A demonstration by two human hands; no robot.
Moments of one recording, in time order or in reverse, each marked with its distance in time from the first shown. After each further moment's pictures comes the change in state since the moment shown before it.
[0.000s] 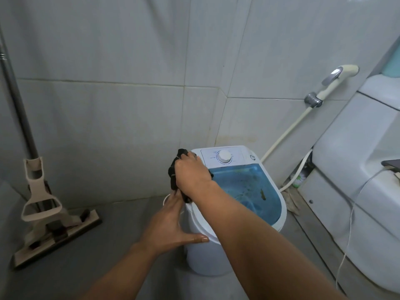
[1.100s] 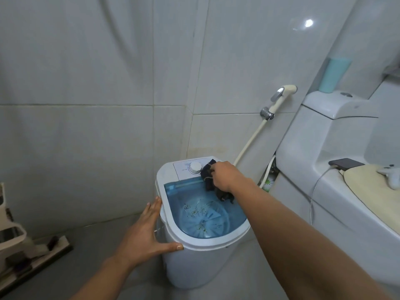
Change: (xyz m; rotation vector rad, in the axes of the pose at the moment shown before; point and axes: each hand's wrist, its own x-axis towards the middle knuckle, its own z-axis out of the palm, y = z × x) left_hand -0.004 0.024 -0.014 0.089 -0.083 -0.083; right_hand -0.049 0.161 -0.042 0.104 -0.082 0.329
